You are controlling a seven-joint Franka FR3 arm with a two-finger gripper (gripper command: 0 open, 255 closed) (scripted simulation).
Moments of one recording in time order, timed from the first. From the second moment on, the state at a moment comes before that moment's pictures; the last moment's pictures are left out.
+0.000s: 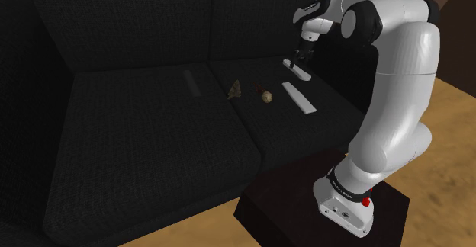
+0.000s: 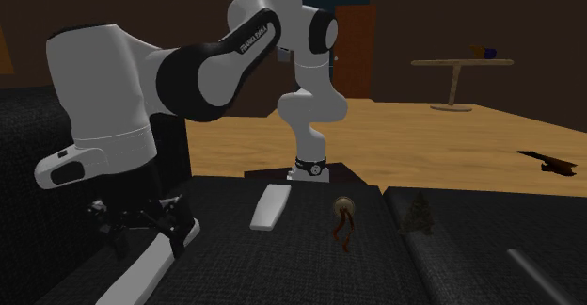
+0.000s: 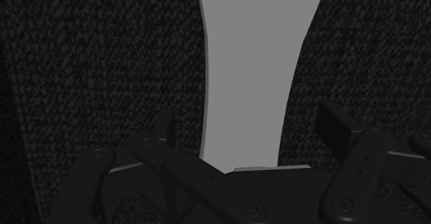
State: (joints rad) arm -0.37 0.50 -0.44 -1.64 0.27 2.01 -0.61
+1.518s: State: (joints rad) arm -0.36 0.49 -0.44 -1.63 0.26 1.99 -0.61
